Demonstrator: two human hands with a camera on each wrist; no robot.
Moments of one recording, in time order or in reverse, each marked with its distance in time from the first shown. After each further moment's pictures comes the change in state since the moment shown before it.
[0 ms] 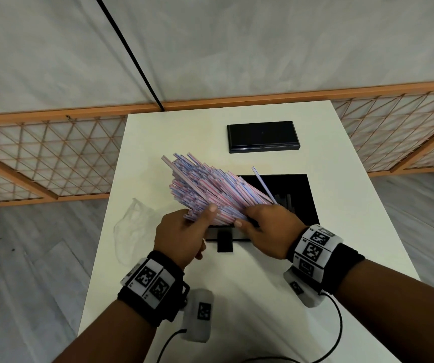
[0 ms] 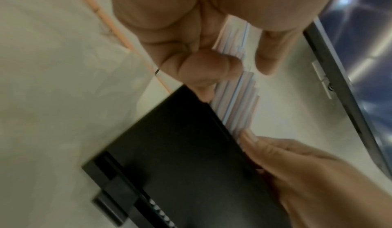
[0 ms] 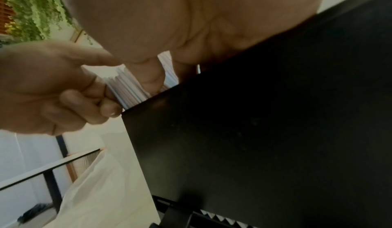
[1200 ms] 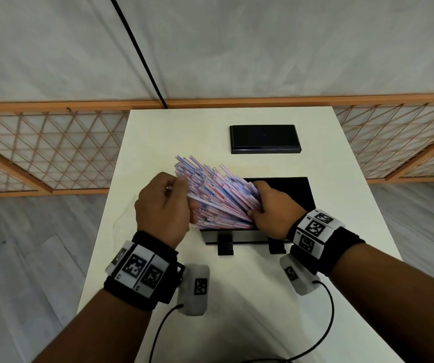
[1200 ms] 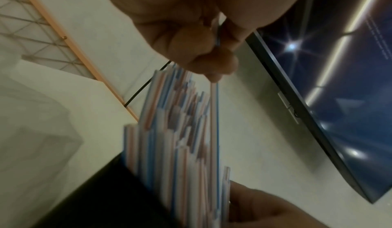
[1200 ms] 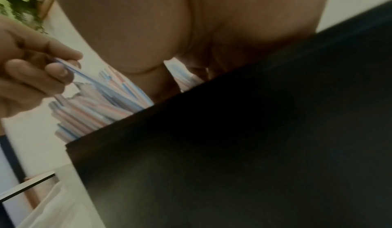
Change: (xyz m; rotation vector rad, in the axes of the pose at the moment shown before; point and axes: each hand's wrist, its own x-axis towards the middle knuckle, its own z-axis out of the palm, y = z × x) left_hand 0.009 0.038 -0.023 -0.097 0.267 0.163; right_hand 0.020 -0.011 -0.028 0.101 -0.036 0.245
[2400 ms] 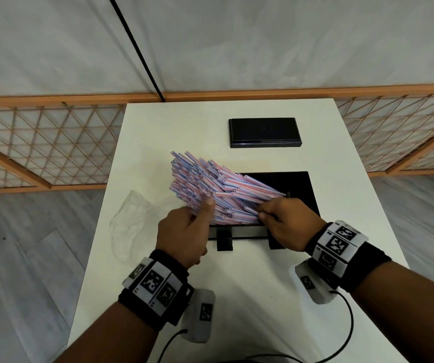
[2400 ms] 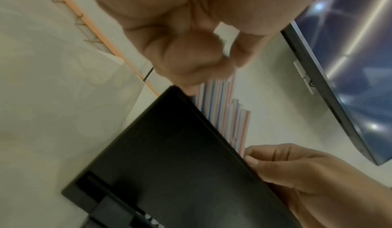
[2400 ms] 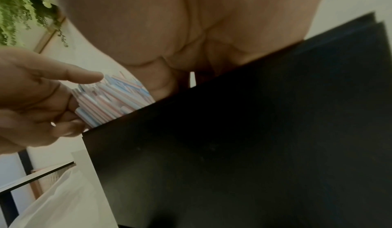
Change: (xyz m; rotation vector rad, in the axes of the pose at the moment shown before) left_hand -0.032 -0.021 0.016 0.150 -0.255 -0.248; right_hand -0.025 0.030 0.006 -0.068 0.001 -0.223
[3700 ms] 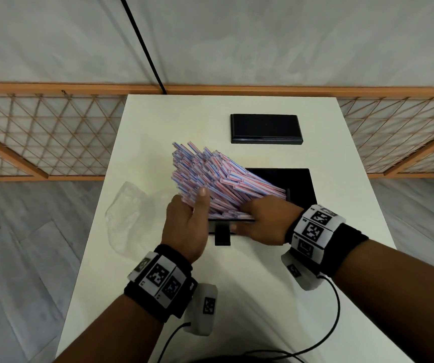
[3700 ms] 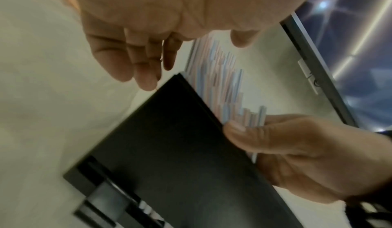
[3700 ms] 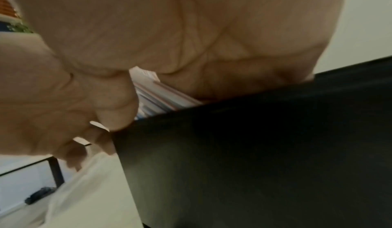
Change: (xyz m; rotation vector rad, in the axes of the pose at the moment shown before) left_hand 0.012 -0.019 0.013 -0.118 0.073 0.200; right_hand 0.023 -0.037 -0.003 -0.197 -0.348 0.071
